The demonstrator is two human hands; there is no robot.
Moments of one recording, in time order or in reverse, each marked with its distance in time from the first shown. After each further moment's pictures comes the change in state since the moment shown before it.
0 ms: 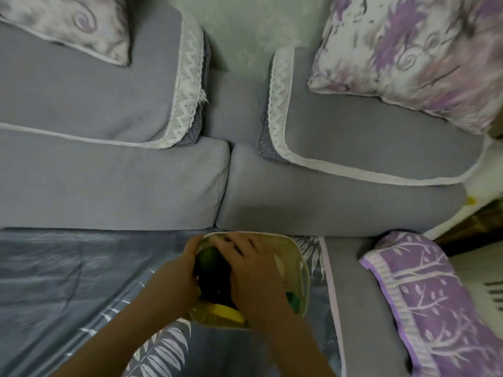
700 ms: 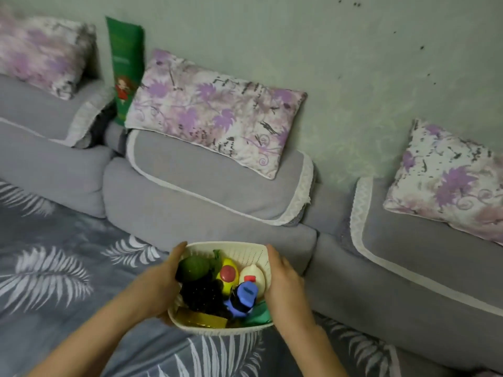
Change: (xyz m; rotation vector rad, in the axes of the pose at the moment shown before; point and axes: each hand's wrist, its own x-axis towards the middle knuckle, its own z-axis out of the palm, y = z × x) left_hand -0.232 -0.073 -0.179 -0.058 0.372 -0.256; right_hand 0.010 -0.194 -0.149 0.147 -0.041 0.062
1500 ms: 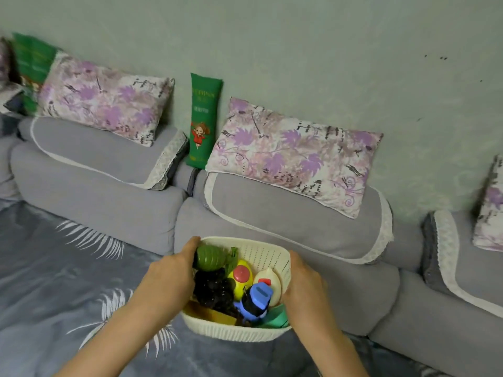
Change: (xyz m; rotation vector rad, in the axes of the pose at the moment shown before) left_hand 0.021 -0.226 -0.218 0.269 0.468 0.082; right_hand 0.058 -0.312 0.065 0.020 0.077 0.020
